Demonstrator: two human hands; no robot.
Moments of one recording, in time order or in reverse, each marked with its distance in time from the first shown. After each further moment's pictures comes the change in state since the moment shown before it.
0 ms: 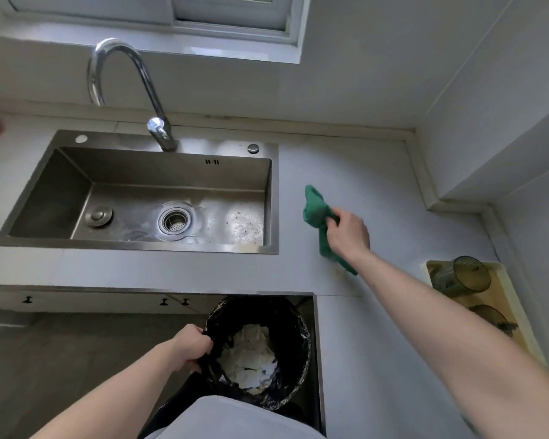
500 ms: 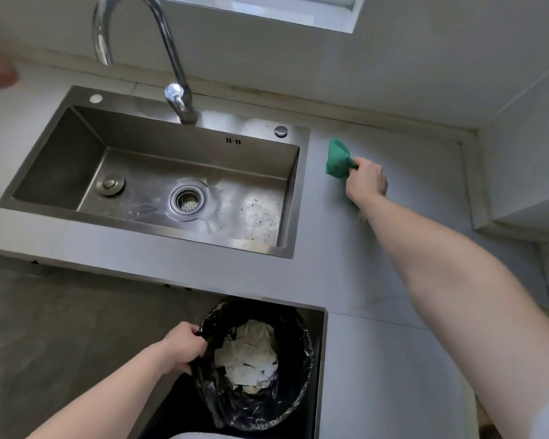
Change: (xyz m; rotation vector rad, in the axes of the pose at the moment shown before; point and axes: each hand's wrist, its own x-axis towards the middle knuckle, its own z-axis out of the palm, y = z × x) left_hand 0.016 0.004 -0.002 -0.168 -0.071 -0.105; right_hand 0.163 -0.046 0.035 -0.114 0.035 -0.010
